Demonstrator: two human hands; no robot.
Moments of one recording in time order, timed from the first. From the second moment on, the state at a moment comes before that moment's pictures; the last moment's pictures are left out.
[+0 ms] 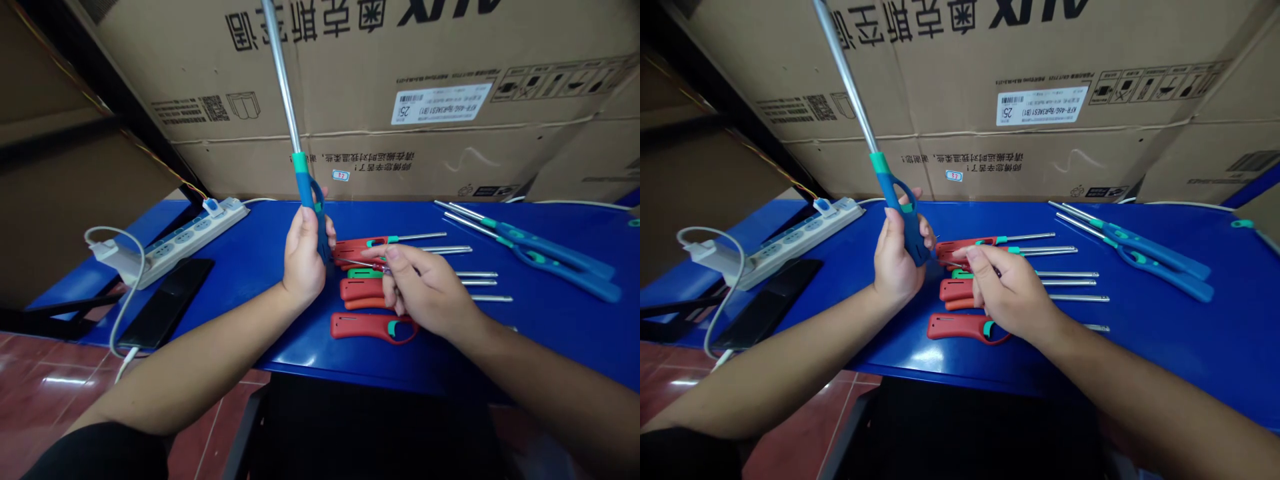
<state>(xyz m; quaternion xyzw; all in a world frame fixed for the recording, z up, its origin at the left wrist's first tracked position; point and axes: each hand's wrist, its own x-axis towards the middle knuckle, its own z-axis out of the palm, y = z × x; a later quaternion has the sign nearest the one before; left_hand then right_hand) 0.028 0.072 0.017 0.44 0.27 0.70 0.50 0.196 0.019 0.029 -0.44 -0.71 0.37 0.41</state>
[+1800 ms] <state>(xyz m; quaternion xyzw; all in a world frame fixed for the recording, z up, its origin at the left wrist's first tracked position) 0.029 0.077 0.019 0.34 0.31 0.67 0.59 0.216 0.034 0.027 -0.39 -0.83 0.11 0.38</state>
